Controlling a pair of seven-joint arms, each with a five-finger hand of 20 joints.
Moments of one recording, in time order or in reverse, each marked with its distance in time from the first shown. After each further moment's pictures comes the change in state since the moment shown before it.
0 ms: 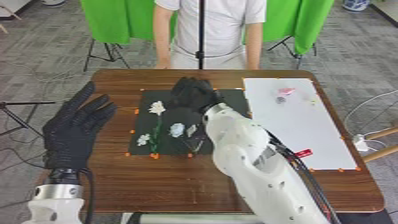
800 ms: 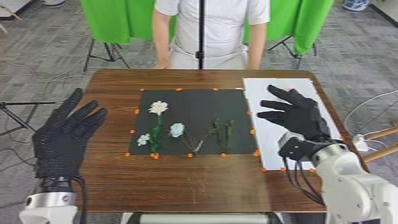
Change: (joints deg) left arm 3.8 -0.3 -1.8 -0.2 -0.9 1.6 2.2; right arm -34.3 -5.3 45.3 -15.7 67.2 7.6 -3.1
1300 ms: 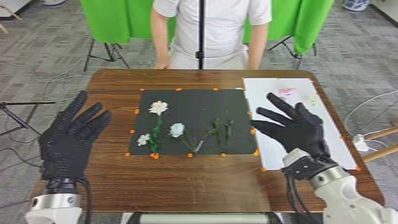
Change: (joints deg) left arm -0.4 -1.1 1.3 0.5 1.5 -0.3 -0.6; right arm -7.3 -1.3 0.2 -1.6 12.6 -3.3 -3.6
